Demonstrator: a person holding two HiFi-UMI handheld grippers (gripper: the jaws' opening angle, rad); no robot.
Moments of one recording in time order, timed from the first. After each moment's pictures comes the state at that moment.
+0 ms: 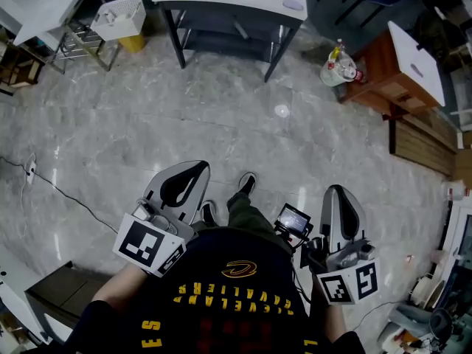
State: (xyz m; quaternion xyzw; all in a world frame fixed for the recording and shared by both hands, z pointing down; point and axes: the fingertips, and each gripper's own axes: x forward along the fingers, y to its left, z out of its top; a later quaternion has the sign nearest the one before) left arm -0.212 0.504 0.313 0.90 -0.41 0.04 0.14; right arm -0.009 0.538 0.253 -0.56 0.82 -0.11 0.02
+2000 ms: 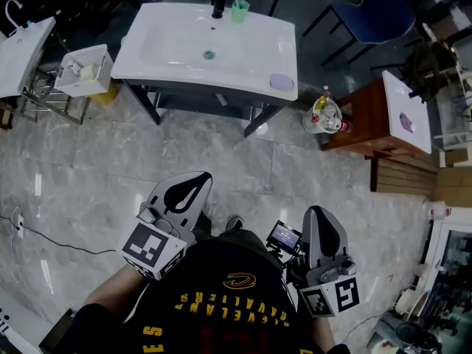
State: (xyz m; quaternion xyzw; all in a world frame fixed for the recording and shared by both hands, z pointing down) left arm -0.190 0.127 0.317 0.92 -0.35 0.05 0.16; right arm -0.021 0.187 0.247 -0.58 0.80 -0.11 -0.03
